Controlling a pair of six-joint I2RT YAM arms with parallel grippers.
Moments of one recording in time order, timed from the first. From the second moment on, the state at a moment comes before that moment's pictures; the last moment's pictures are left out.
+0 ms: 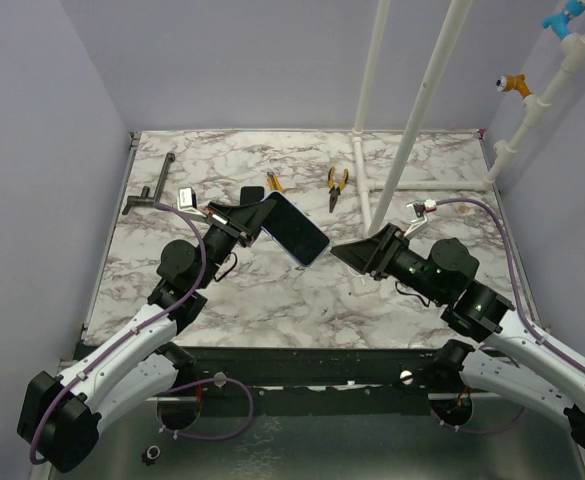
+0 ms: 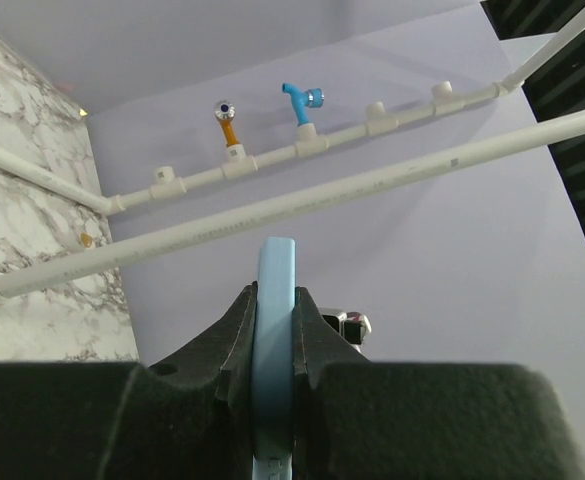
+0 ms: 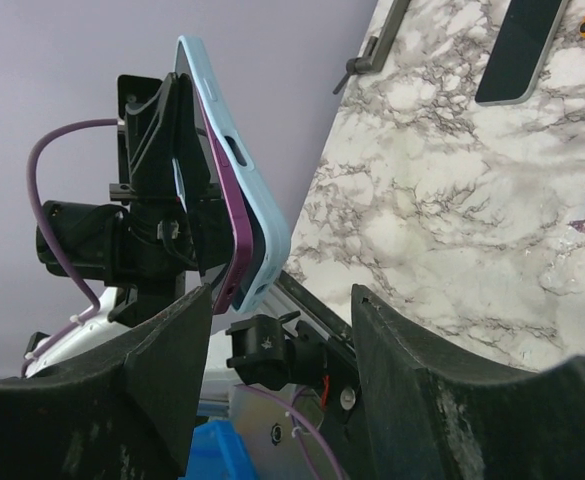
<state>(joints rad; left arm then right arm) -0.58 0.83 0.49 0.62 0.01 -1.40 0.84 0.71 0.69 -0.05 -0.02 0.99</state>
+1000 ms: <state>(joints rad) -0.56 0.87 0.50 0.62 0.00 -1.44 0.84 0.84 0.67 0.09 -0.06 1.08</state>
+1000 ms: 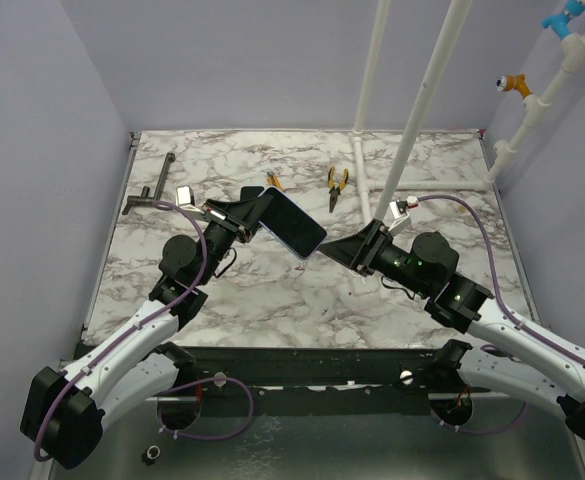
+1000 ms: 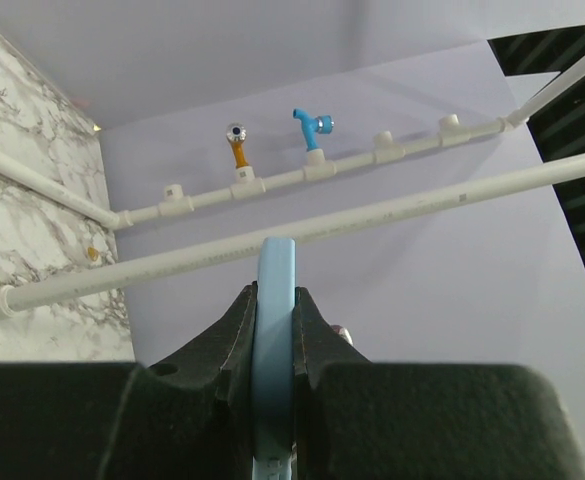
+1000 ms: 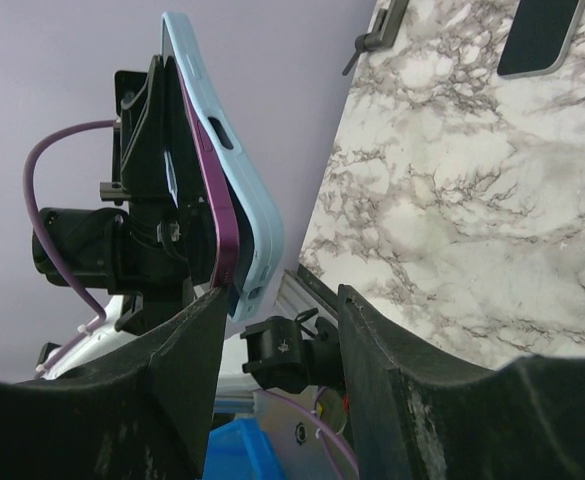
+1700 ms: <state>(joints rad) -0.56 0.86 0.50 0.62 -0.01 -1.44 0.84 0.83 0.65 0.09 -0.04 1.15</state>
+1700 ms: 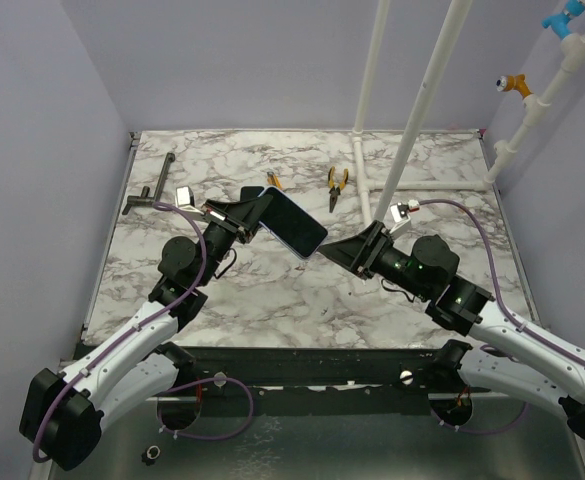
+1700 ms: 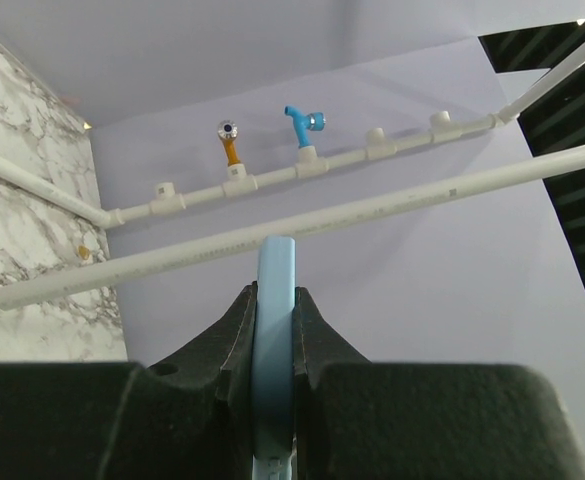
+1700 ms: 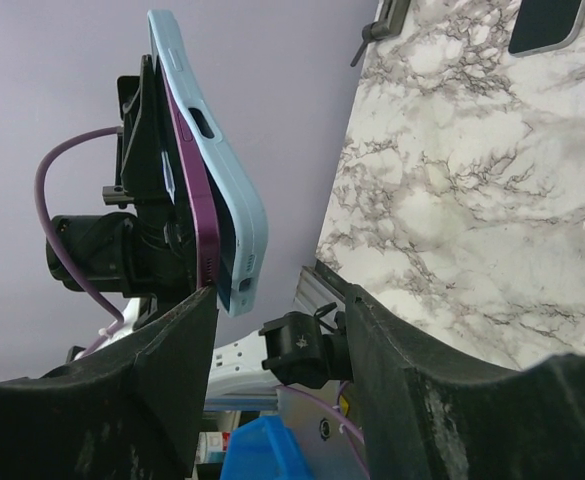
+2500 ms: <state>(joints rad) -0.58 0.86 0.50 0.63 0.06 -1.46 0.84 0.81 0.61 0.13 0.01 1.17</state>
